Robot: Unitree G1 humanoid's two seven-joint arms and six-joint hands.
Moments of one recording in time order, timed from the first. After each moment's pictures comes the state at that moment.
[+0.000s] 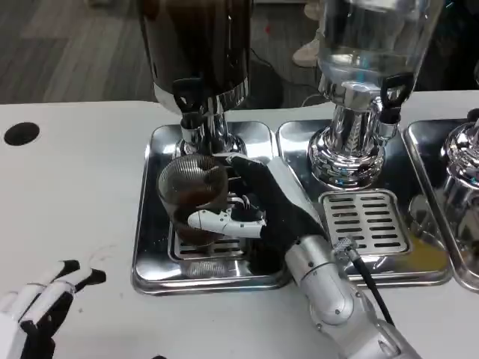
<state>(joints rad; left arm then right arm) 1.09 0.04 0.36 -0.84 0.80 -0.48 -0.01 -0.41 0.05 0.32 0.62 -0.38 -0.17 -0.15</state>
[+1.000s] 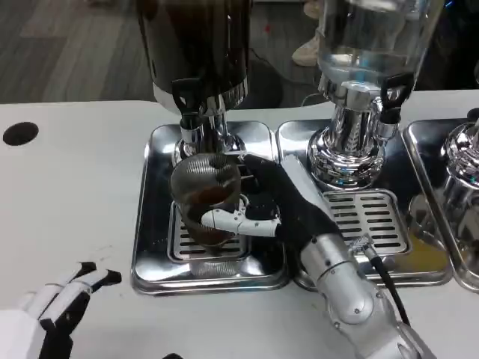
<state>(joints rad) 1.07 0.04 0.30 -0.82 0.84 -0.45 -0.02 -0.35 0.00 0.30 0.49 -0.37 -0.12 -0.08</state>
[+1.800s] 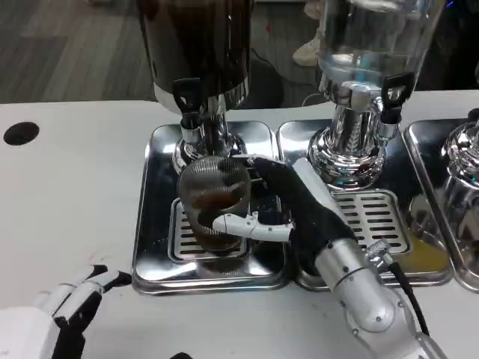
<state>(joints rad) 1.04 0.06 0.25 -0.81 0.87 -0.41 -0.03 -0.27 -0.04 0.27 0.35 -0.35 -0.11 0.00</state>
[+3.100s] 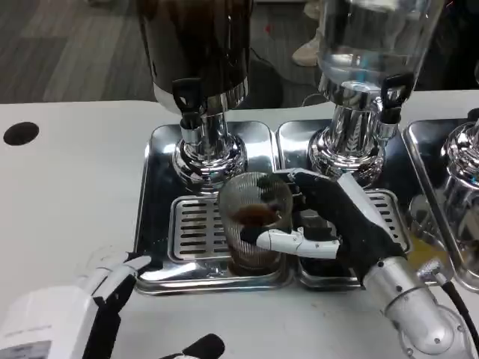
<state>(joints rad) 0.93 0.10 0.10 -0.80 0.95 -0.28 -0.08 -0.13 -0.15 0.21 0.18 -0.28 -0.09 0.11</state>
